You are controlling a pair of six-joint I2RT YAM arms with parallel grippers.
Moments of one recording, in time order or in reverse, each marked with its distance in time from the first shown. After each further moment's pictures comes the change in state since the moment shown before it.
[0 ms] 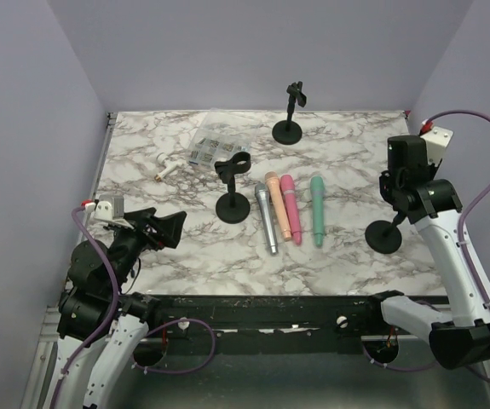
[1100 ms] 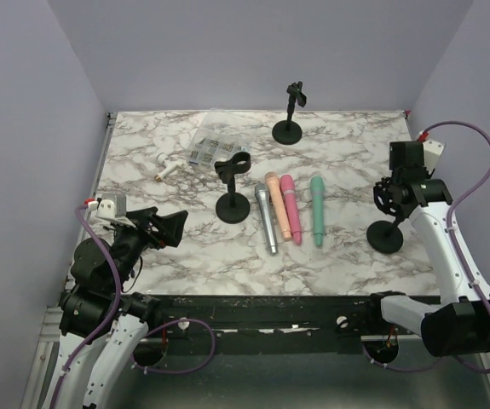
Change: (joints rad) left arm -0.008 0.014 -0.020 0.021 -0.001 -0.001; right arm -0.133 0.071 -0.137 0.097 -0.189 0.027
